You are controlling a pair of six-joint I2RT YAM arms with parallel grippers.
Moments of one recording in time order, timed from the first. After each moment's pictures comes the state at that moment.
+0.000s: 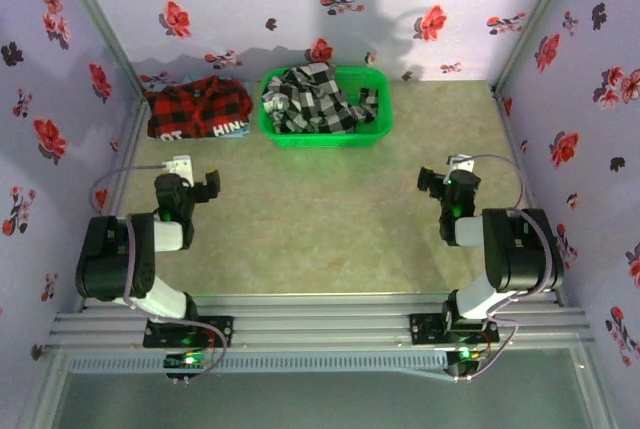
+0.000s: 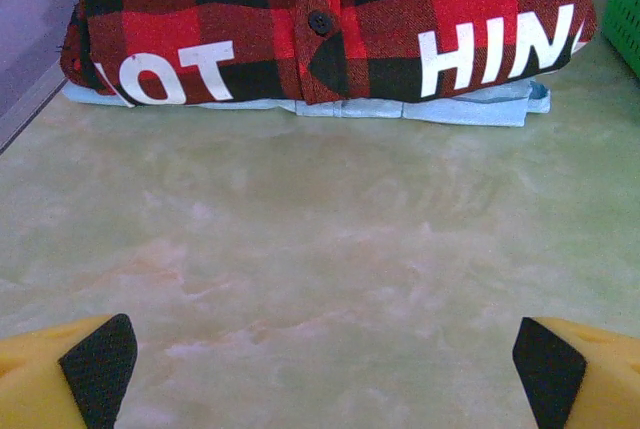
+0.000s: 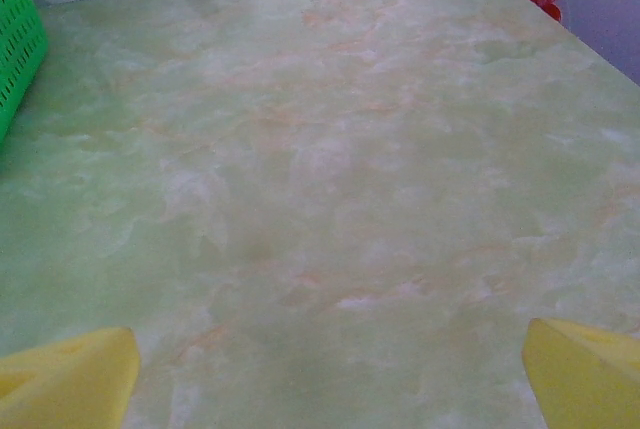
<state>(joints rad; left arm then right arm) 0.03 1.54 0.37 0.79 -0.03 -0.02 0.01 1.56 0.39 0.76 0.13 0.13</state>
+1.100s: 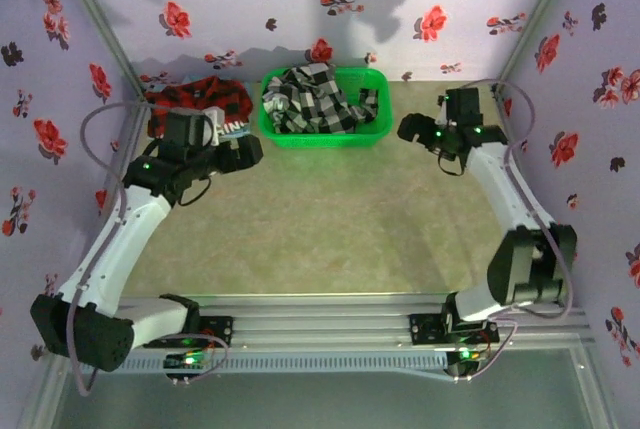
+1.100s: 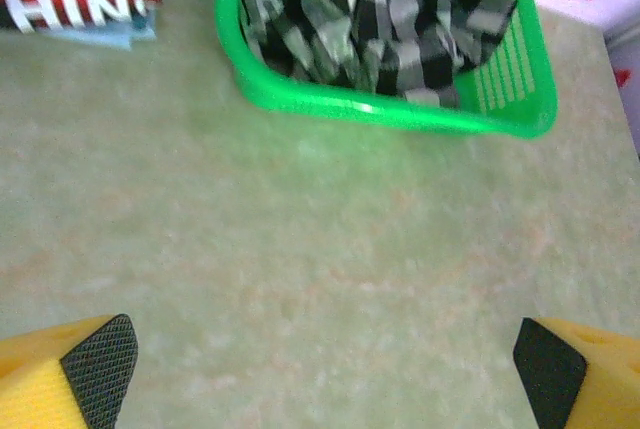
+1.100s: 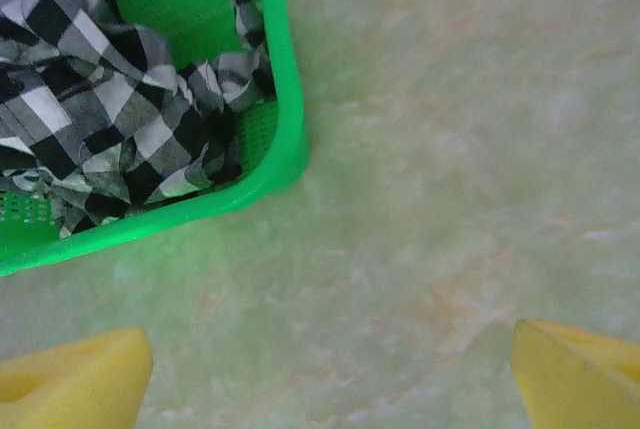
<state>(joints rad) -0.36 1.18 1.22 -0.76 0.15 -0.49 0.11 1.51 1.31 -0.65 -0.23 0.47</state>
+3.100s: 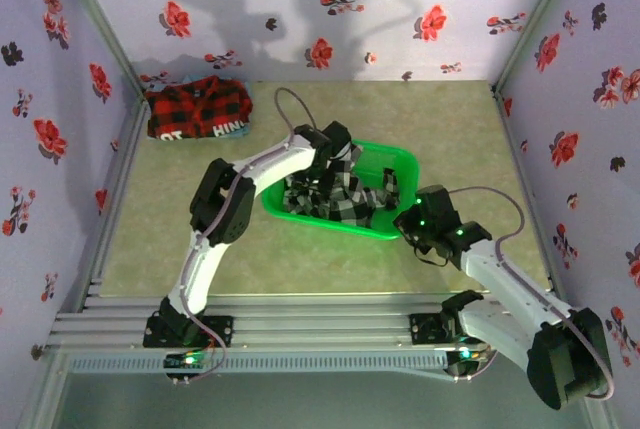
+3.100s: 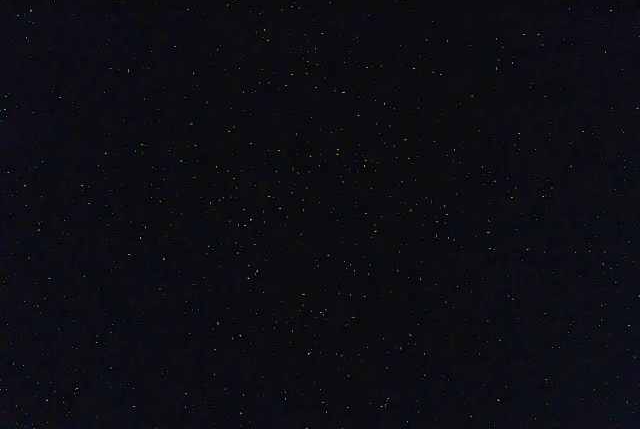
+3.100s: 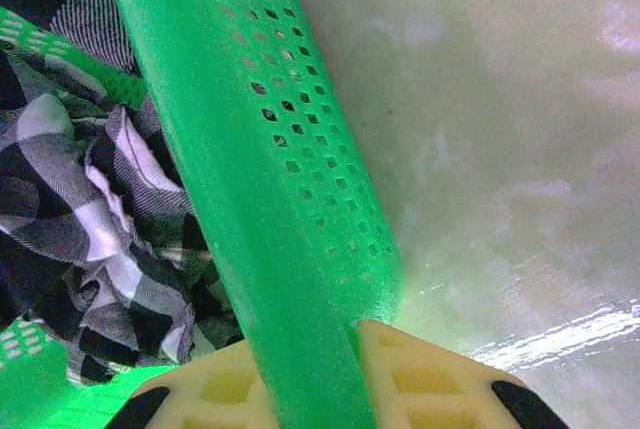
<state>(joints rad) -0.76 2.25 1.88 -1.07 -0.14 -0.44 0.41 0.94 0.51 -0.49 -0.10 1.18</state>
